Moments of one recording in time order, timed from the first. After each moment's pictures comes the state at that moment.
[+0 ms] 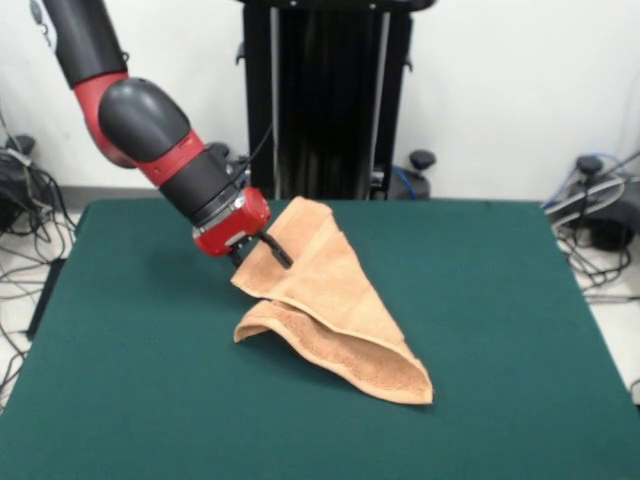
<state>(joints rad) -1.44 0.18 0.60 1.73 -0.41 0.36 0.93</state>
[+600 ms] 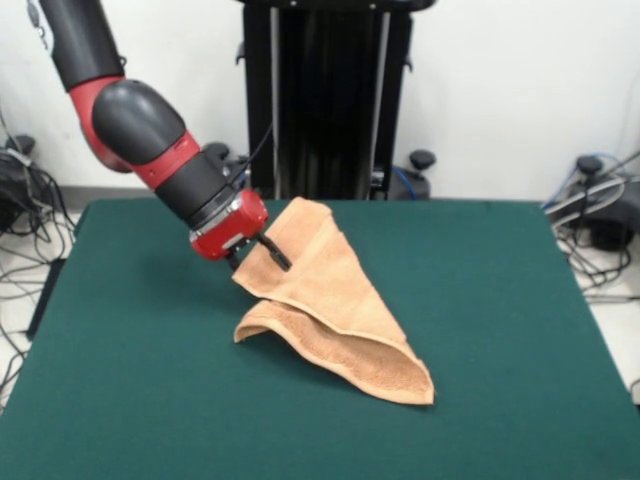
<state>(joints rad) -1.44 0.18 0.63 1.71 -0.41 0.40 0.93</state>
